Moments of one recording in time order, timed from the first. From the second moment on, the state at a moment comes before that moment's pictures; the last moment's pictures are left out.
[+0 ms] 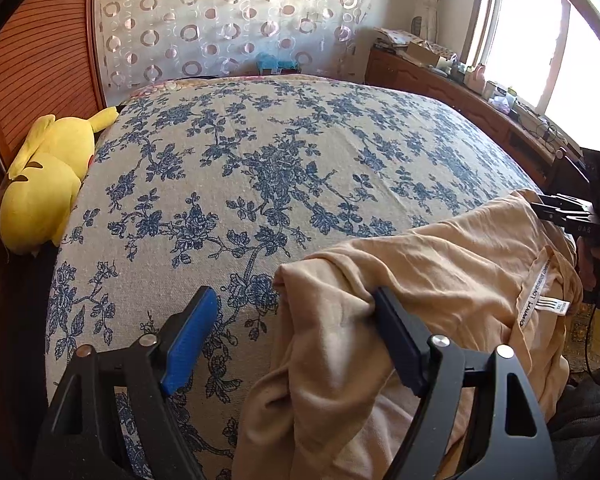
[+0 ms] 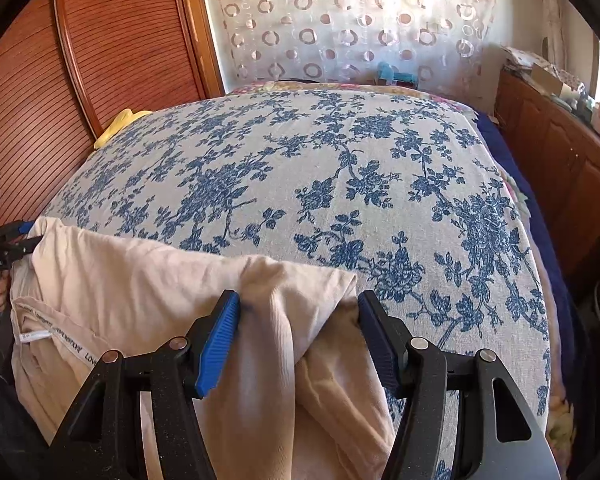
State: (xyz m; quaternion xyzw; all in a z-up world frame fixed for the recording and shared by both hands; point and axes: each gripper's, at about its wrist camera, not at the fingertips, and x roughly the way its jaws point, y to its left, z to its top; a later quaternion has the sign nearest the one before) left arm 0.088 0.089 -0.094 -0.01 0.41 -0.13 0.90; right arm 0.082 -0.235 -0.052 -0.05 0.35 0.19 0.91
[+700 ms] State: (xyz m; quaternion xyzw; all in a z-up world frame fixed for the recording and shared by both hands) left arm -0.016 0.095 0.055 -0.08 0.24 -0.22 0.94; right arm -0.050 -0.272 0.063 0.00 0.19 0.27 0.94
